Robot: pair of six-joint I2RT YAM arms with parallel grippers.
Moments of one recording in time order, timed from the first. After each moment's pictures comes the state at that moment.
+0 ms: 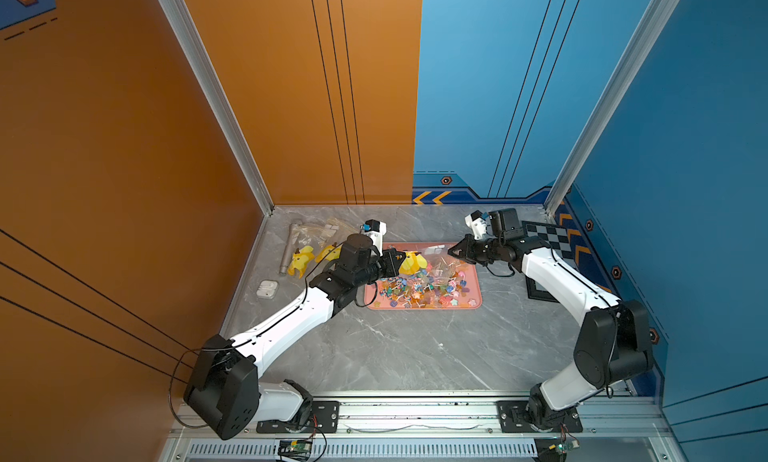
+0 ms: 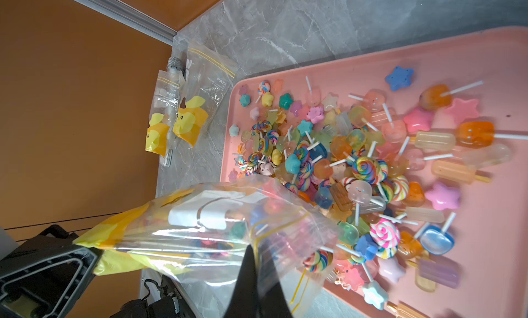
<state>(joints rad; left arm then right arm) -0.56 1.34 0.96 -0.01 0.23 -0.68 0.25 1.59 1.25 -0.47 -0.57 0.51</state>
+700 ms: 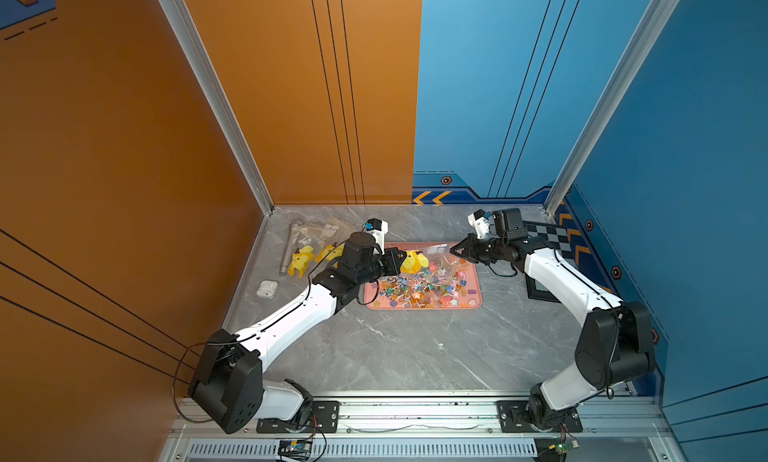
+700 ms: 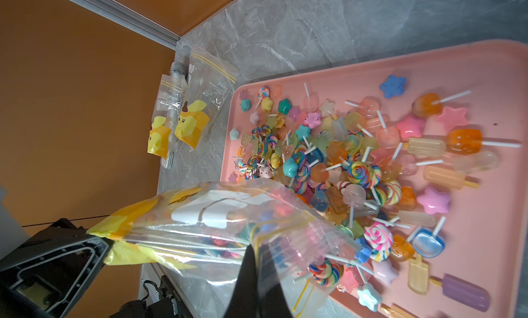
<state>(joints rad) -0.56 1.37 1.00 -0.02 0.22 -0.67 0.23 1.58 1.24 -0.46 -0.59 0.50</state>
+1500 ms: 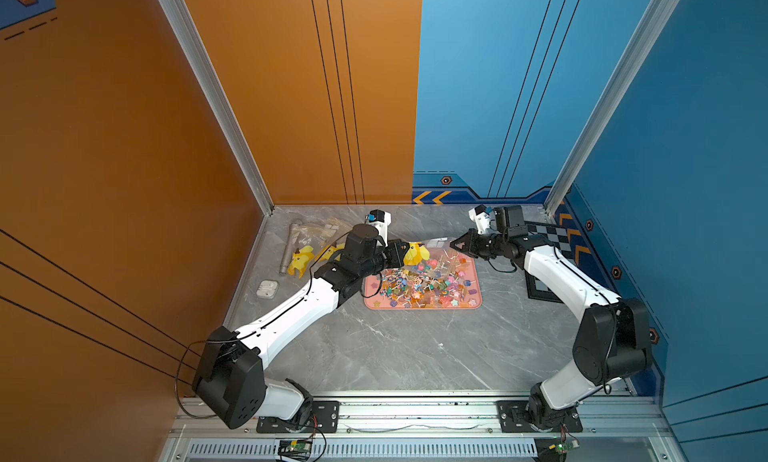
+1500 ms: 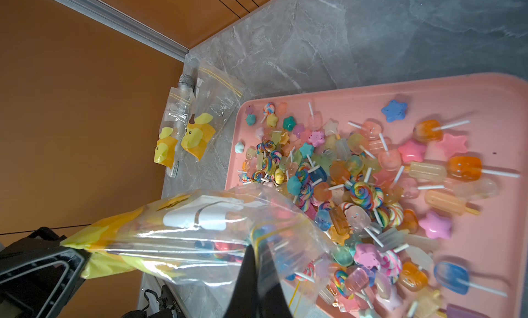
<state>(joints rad) -0.57 1.40 1.08 -0.05 0.19 -0.65 0.21 1.62 1.27 -0.41 -0.60 0.50</state>
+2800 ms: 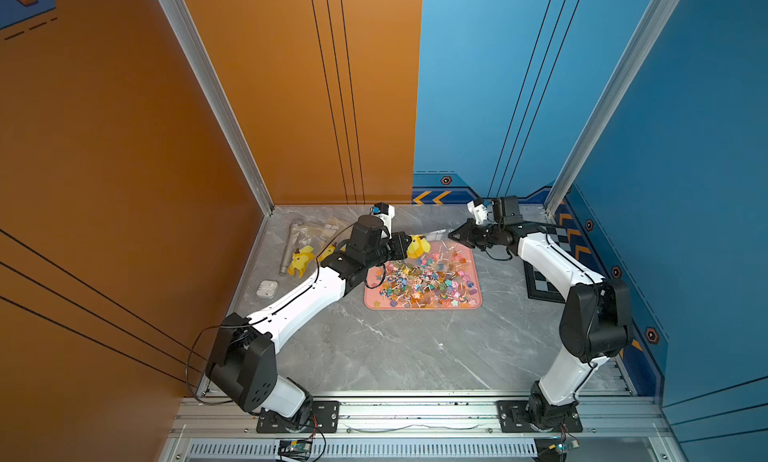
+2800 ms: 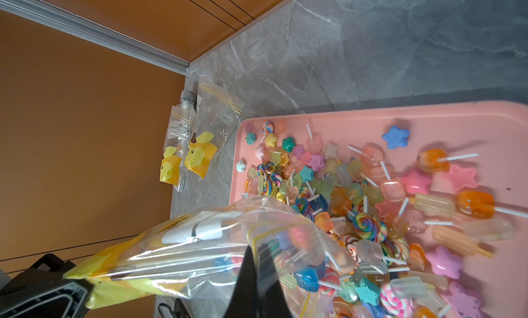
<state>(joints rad) -0.55 1.50 1.19 -0.08 0.19 -0.62 0.18 1.76 1.42 -0.42 -0.64 0.55</state>
